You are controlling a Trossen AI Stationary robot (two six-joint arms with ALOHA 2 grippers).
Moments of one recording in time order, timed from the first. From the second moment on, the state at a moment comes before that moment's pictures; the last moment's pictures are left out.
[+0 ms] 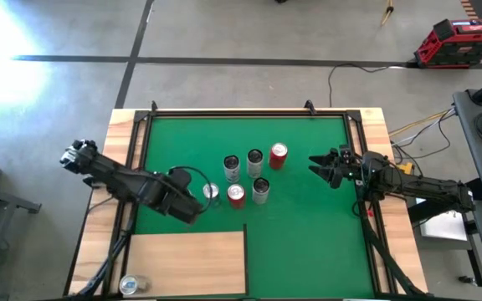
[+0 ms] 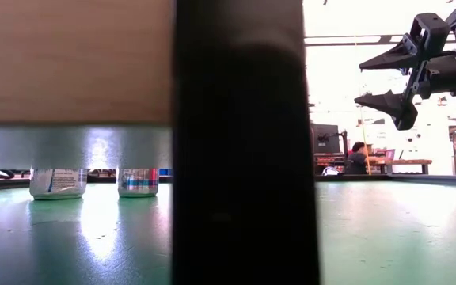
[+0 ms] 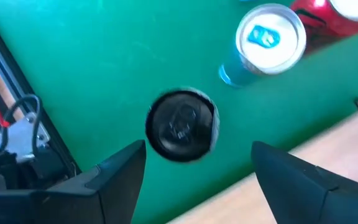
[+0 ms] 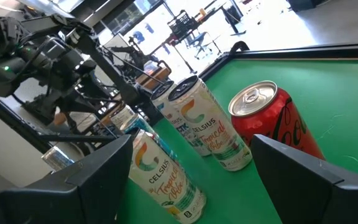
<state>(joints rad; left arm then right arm) -0.43 1.53 1.52 -1.57 -0.30 -1.46 -0.28 0.19 0.01 0.15 -0.08 0.64</state>
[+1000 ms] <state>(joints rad) -0.34 1.50 1.38 -1.49 -0.25 -1.41 -0.28 0.19 0.01 0.15 -0.08 0.64</state>
